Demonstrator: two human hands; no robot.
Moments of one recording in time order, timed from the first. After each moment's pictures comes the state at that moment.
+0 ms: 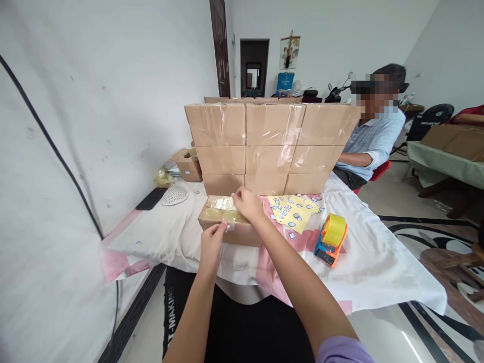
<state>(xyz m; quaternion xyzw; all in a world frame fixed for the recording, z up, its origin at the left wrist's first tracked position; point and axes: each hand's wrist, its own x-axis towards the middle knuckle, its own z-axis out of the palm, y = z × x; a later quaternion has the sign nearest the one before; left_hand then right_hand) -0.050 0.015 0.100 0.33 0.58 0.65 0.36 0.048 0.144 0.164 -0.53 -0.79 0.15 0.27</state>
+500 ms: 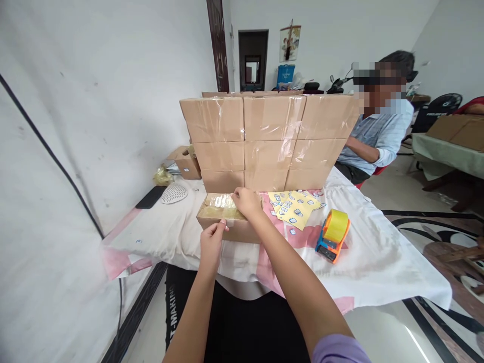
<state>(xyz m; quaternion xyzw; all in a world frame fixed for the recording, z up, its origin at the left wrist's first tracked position) -0.050 0.011 0.091 0.36 0.60 0.64 0.31 0.045 0.142 0.164 -0.52 -0.80 0.16 0.25</state>
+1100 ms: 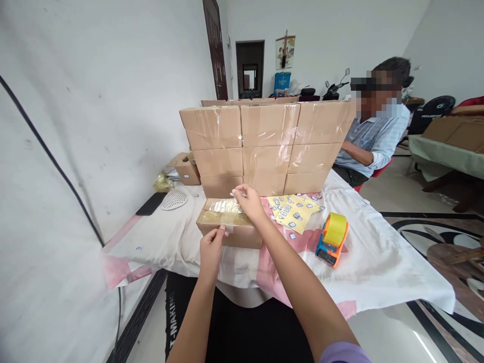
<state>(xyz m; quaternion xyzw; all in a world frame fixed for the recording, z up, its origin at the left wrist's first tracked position) -0.049 0.009 0.093 0.37 0.61 0.63 0.30 0.054 0.154 0.156 -0.38 -0.68 0.39 0.48</state>
